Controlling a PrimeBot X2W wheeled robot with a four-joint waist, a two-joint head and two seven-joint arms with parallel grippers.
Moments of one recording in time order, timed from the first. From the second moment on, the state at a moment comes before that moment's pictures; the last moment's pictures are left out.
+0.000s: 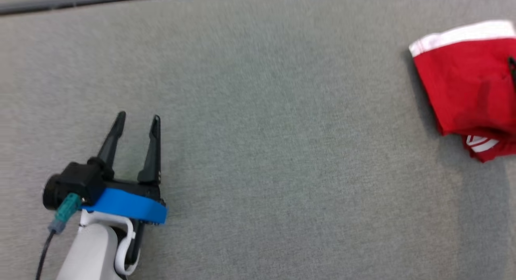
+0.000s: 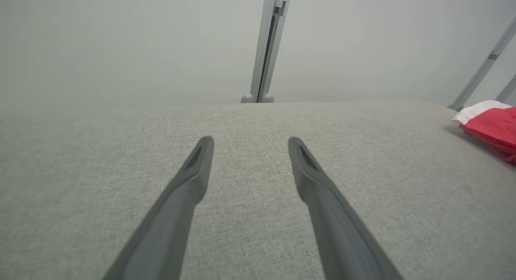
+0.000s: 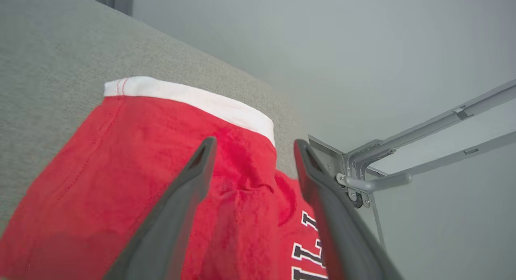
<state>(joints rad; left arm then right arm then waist) -0.28 0.23 -0.20 0.20 -0.33 -0.12 -0.21 -0.71 -0.66 0.23 0.62 0.17 0.13 0.01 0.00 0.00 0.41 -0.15</state>
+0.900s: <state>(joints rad) 0.00 0.14 -0.09 0.29 -0.37 -0.09 -0.26 -0.02 -0.20 0.03 0.12 0.28 0.13 -0.05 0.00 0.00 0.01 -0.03</state>
